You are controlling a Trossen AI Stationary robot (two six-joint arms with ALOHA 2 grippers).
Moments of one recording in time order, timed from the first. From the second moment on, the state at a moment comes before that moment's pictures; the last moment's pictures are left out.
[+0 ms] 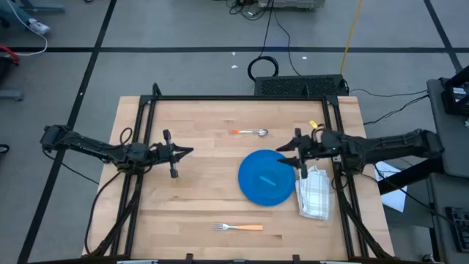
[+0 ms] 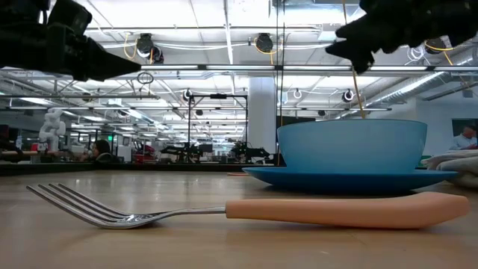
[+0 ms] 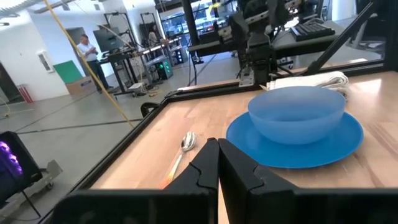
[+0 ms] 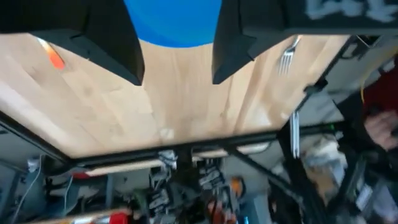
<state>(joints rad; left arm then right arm) -0.17 0.60 0.07 0.51 -0.39 0.22 0.01 0.77 0.40 0.15 -0.05 0.16</state>
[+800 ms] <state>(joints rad) -0.17 0.60 0.07 0.49 -0.39 0.17 0.38 1.41 1.07 -0.36 0.24 0.35</state>
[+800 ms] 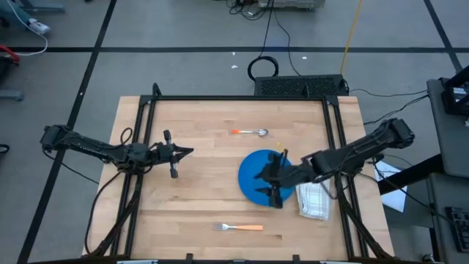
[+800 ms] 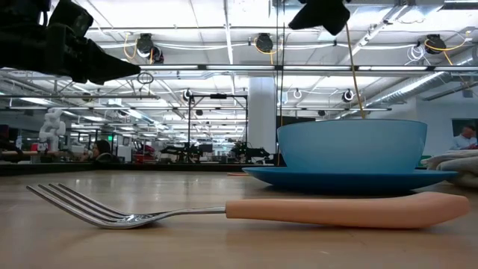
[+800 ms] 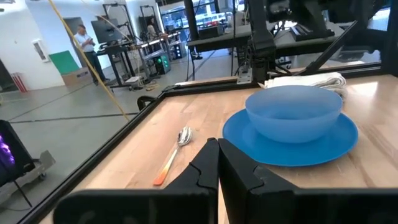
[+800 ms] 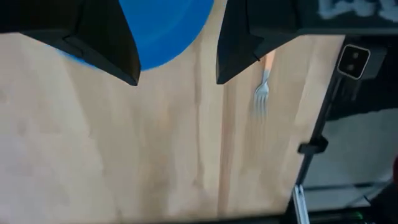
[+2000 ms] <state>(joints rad) -0.17 0.60 0.07 0.46 -0.39 0.13 0.45 1.92 1.29 -0.33 0.00 0.51</state>
